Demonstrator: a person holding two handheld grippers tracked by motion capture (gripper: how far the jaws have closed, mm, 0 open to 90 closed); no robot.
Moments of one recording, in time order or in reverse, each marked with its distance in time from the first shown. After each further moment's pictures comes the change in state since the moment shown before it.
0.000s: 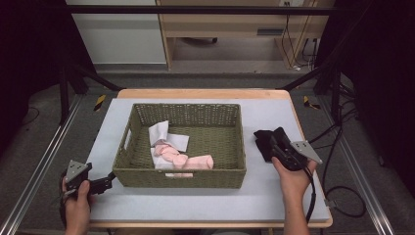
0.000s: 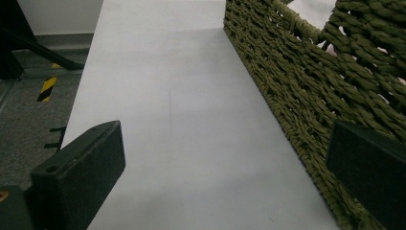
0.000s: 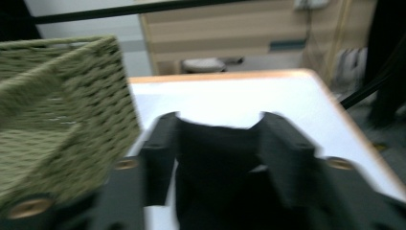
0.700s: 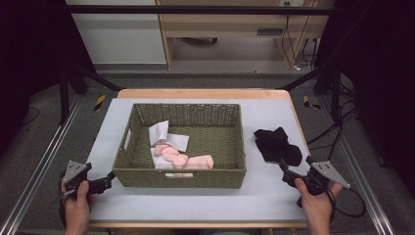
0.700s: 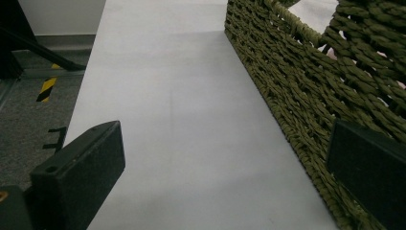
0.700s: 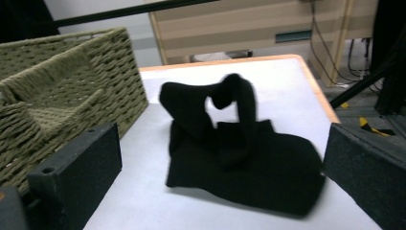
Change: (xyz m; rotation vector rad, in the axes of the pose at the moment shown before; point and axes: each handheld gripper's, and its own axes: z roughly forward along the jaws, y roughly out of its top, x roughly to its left) left arm 0.001 -0.001 -0.001 -0.011 -0.001 -0.010; right arm -0.031 -0.014 -0.069 0.012 0.049 0.036
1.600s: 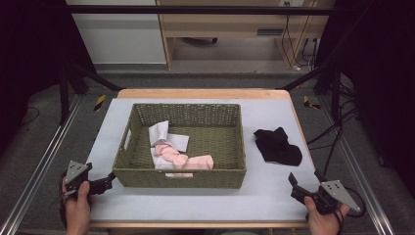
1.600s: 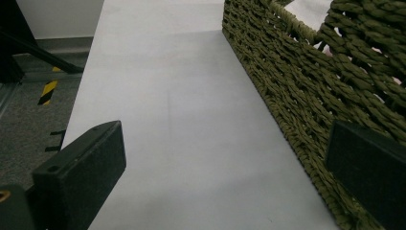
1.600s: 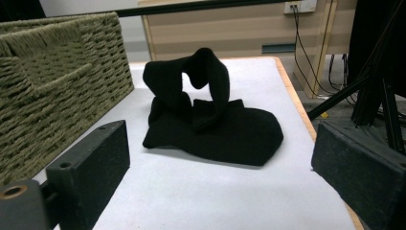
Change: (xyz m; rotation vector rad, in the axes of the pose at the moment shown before) left arm -0.002 0.000 0.000 0.003 0.001 0.022; right arm -0.015 -0.031 -0.035 -0.047 -0.033 -0.058
